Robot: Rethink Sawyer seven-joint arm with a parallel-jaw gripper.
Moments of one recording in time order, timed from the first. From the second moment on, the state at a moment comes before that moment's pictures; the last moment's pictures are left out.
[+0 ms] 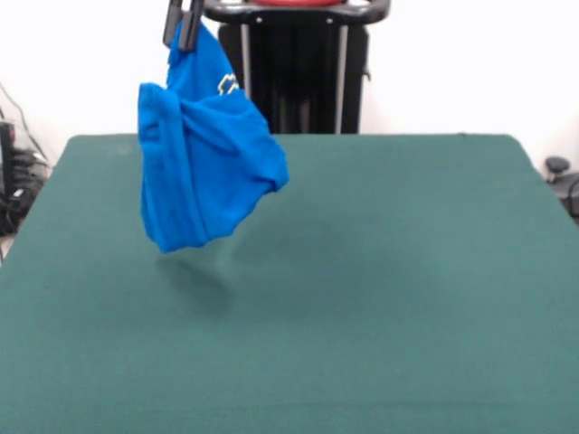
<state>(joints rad) -0.21 -1.00 -0.23 1.94 0.02 0.22 1.79</state>
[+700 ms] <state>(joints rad) -0.24 -0.88 -0.19 1.98 -0.03 0.02 1.79</state>
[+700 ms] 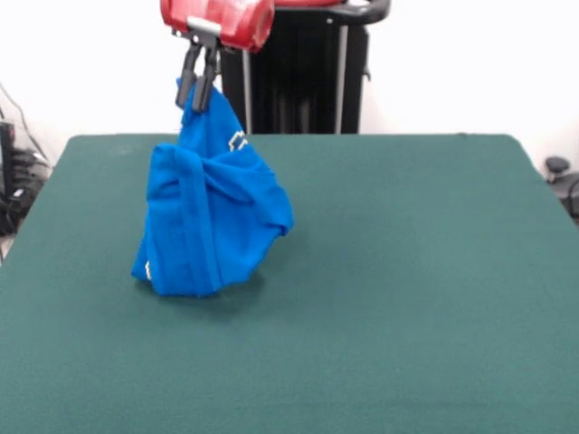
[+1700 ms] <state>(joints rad) -0.20 -0.81 -0.19 2.06 0.03 0.07 1.79</state>
